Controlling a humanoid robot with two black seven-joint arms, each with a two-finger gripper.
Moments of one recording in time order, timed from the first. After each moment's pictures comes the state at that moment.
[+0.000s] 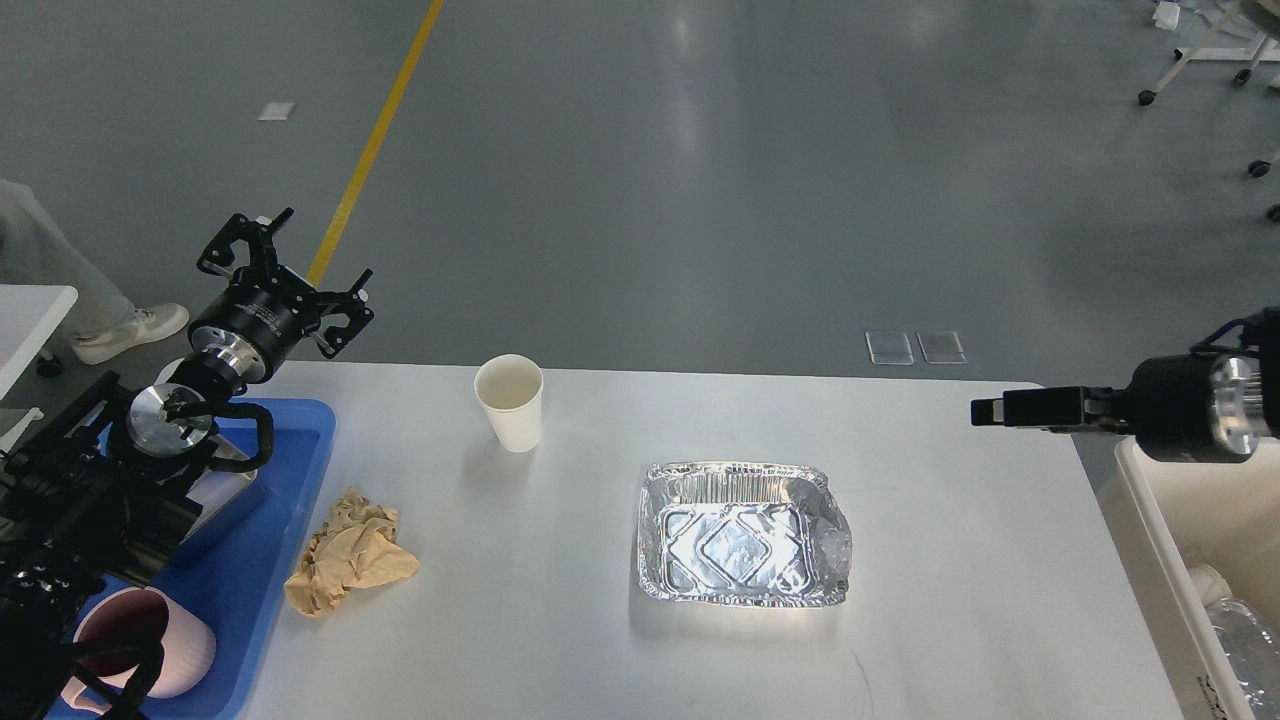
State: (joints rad) left arm -0.76 0.23 -1.04 -0.45 -0.11 -0.44 0.06; right arm 0.99 -1.08 0.19 1.46 -1.17 0.53 0.22
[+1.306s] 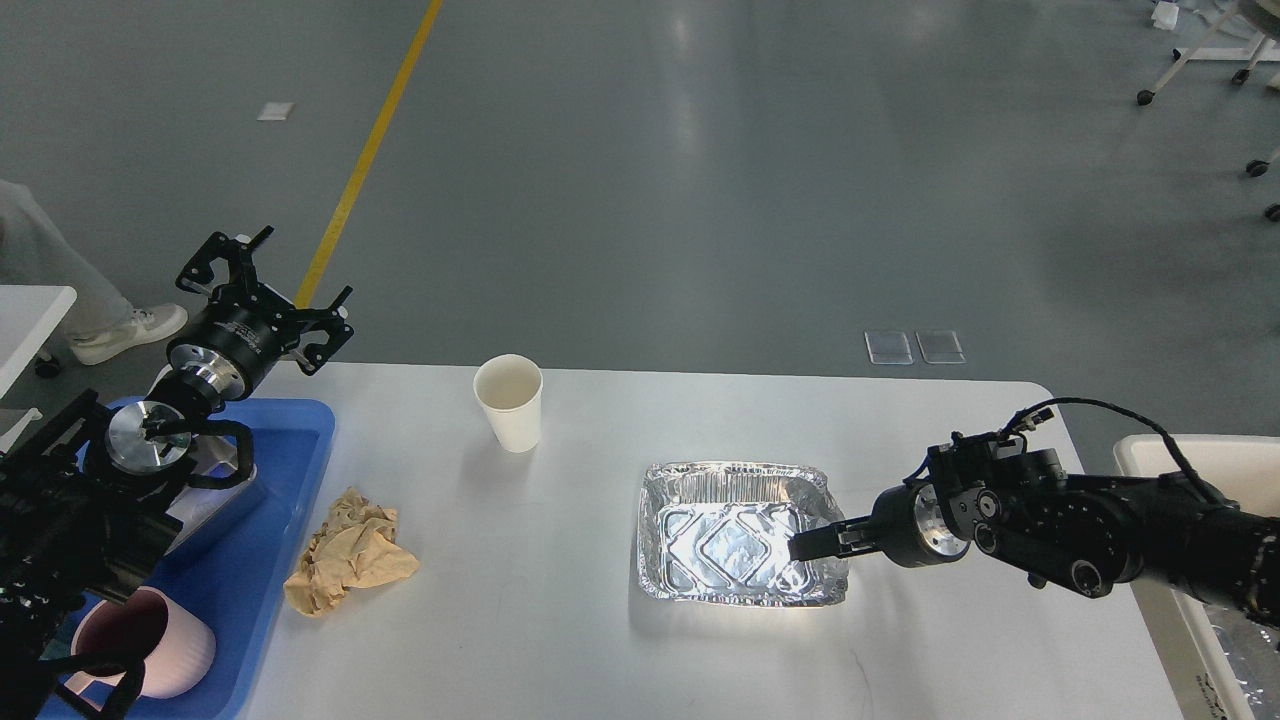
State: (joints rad) left arm -0.73 0.26 -1.04 -0.45 -0.11 -0.45 0.06; right arm 0.92 -0.37 -0.16 0.92 -1.17 0.37 0.19
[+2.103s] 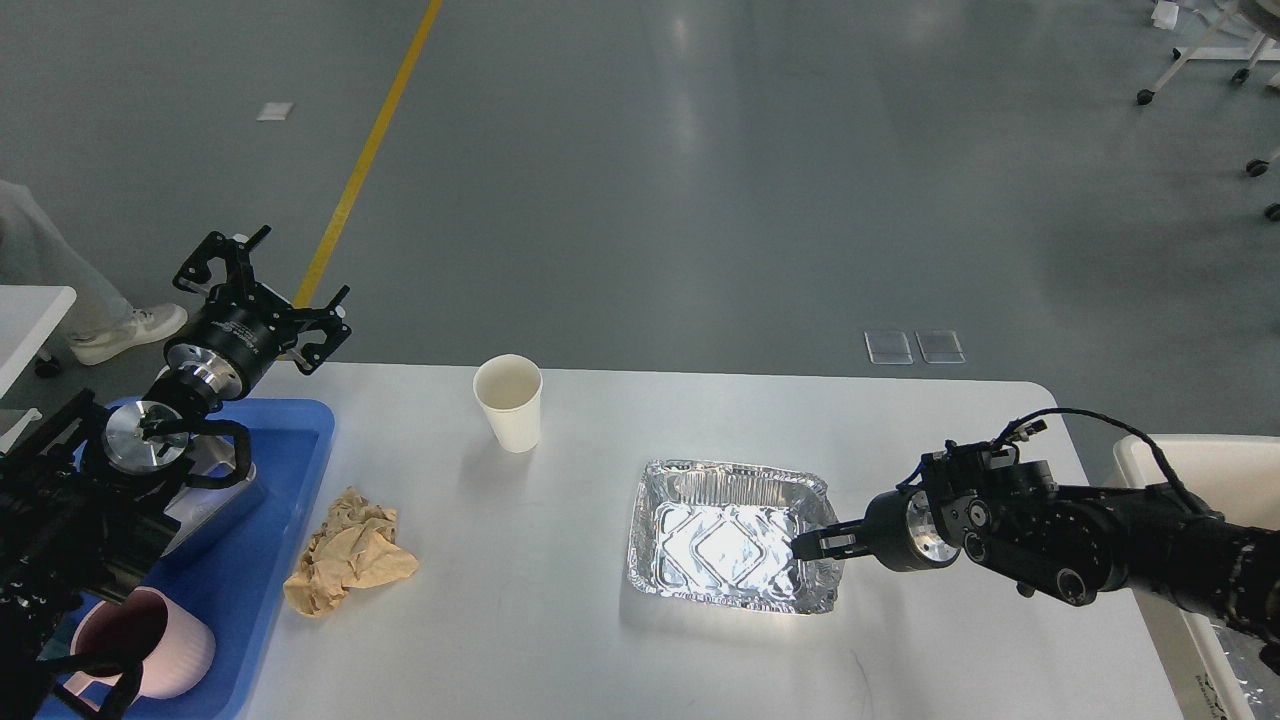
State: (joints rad) left arm -0.73 0.26 -1.04 -0.45 -0.11 -0.45 0.06; right arm 0.89 -0.34 -0.16 0.88 -1.17 0.33 0.20
